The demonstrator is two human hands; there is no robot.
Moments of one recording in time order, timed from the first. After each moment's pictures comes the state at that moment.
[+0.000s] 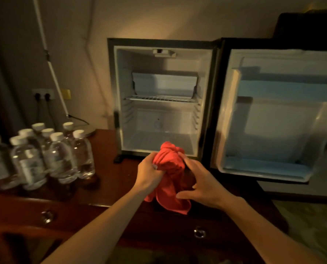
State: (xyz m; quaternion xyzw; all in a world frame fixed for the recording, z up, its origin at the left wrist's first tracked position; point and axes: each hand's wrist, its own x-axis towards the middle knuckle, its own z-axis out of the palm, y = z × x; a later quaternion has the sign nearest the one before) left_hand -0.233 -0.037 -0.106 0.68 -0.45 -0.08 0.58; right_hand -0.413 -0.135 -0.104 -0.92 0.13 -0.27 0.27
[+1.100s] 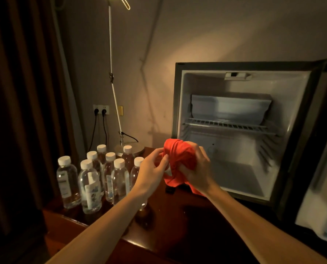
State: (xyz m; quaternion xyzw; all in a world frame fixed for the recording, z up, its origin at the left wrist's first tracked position) left_hand -0.055 0.024 -0.038 0.64 -0.43 0.01 0.64; right_hand -0.153 -0.110 -0.038 -0.81 0.04 -0.51 0.28
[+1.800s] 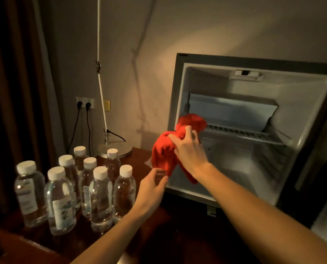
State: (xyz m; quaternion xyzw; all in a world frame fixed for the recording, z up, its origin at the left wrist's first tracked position) left_hand -0.020 -0.034 -0.095 0.67 -0.37 -0.07 0.63; right_hand -0.071 -0.172 0.006 -0.92 0.18 -0.33 -0.11
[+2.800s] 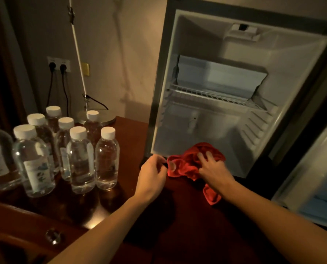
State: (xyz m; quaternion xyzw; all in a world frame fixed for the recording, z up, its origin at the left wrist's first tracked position) left_hand -0.069 -0.055 -0.147 0.72 -0.38 -0.03 0.58; right_hand -0.209 -0.231 -0.125 -0.92 0.15 -0.12 -0.36
